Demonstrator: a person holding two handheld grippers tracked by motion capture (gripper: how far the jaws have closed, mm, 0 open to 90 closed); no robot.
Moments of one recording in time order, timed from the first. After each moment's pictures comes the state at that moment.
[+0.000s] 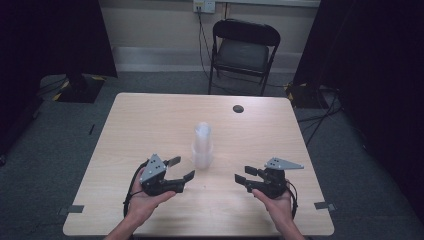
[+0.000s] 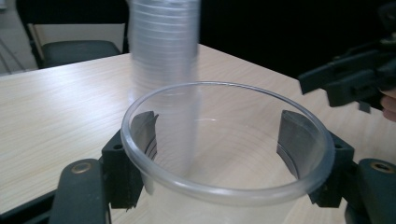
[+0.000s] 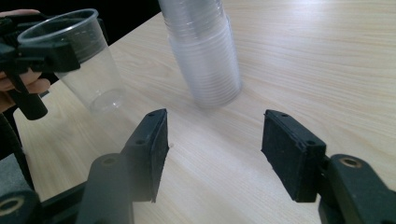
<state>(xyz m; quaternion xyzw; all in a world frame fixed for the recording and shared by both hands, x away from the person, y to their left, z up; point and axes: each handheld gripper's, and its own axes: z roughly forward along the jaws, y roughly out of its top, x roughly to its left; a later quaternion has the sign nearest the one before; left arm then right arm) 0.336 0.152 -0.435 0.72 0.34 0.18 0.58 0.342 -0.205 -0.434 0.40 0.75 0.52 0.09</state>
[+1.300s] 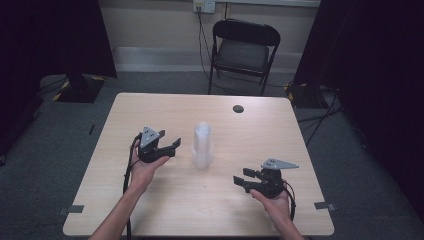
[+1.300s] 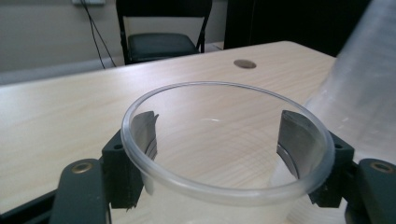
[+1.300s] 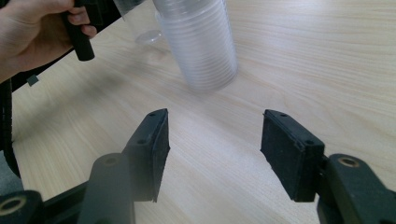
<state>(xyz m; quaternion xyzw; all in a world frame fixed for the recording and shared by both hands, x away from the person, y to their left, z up) 0.432 0.180 -0.457 0.70 0.42 0.26 0.51 0.349 -0.203 -0.448 0.41 0.76 0.50 0.07</state>
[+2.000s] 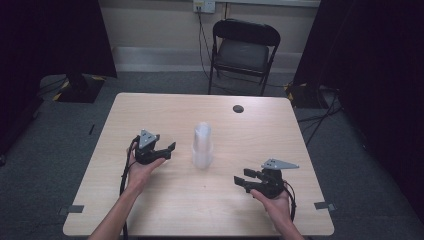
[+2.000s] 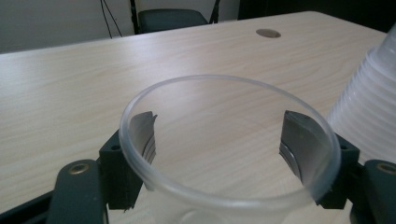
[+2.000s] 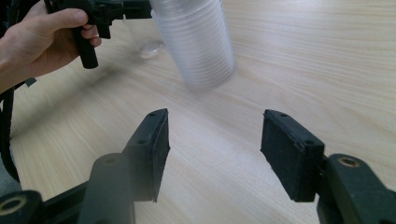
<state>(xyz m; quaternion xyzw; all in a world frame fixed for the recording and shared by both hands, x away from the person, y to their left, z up) 0.435 0.194 -0.477 0.72 0.44 0.26 0.48 0.349 -0.205 -0.450 0.41 0.76 0.50 0.07</state>
